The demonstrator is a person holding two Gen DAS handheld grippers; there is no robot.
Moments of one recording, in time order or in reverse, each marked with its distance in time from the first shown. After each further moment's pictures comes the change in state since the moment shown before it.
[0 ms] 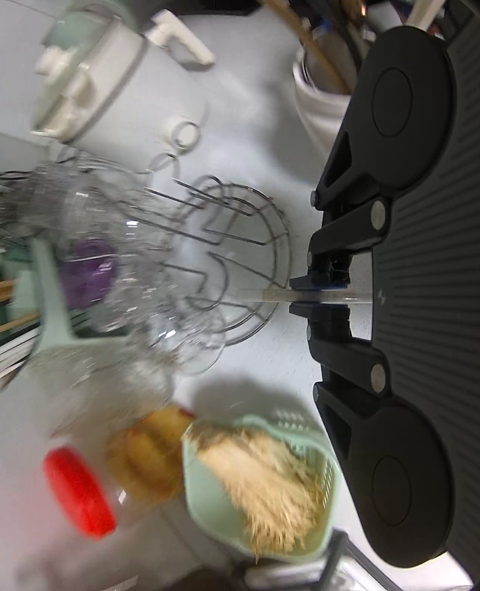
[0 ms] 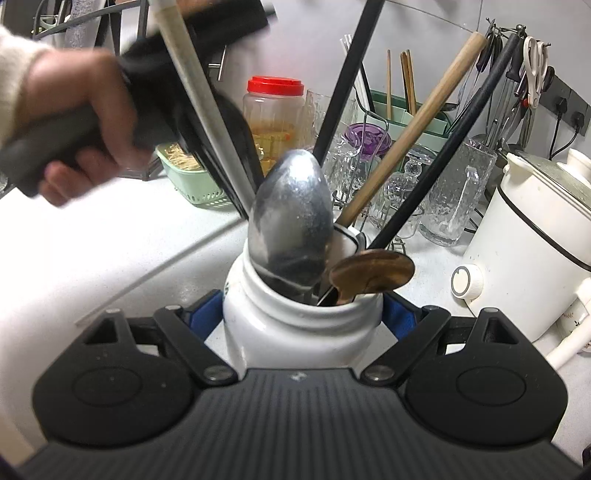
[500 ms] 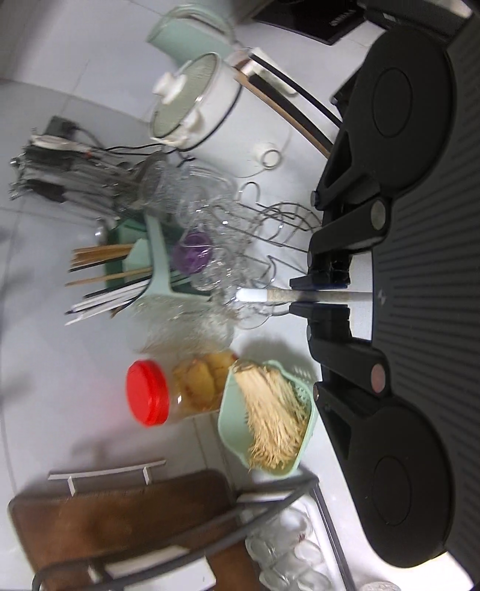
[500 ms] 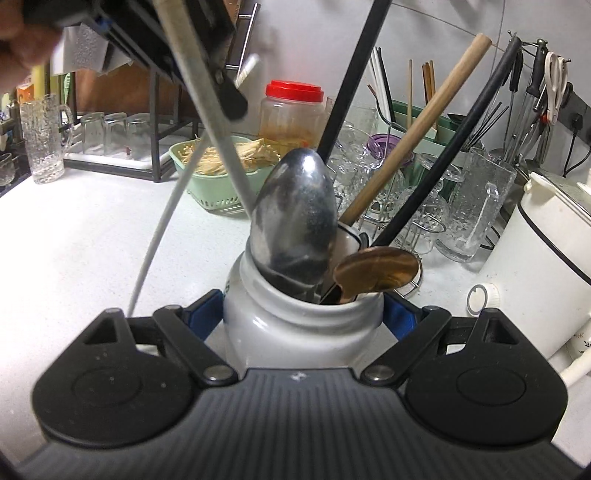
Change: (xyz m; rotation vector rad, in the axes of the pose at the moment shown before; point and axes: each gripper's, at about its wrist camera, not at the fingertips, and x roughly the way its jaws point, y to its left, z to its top) left arm -0.128 -0.018 -0.033 -0.199 -0.260 0.091; right arm 0.011 0.008 0.007 -0.044 -0.017 0.031
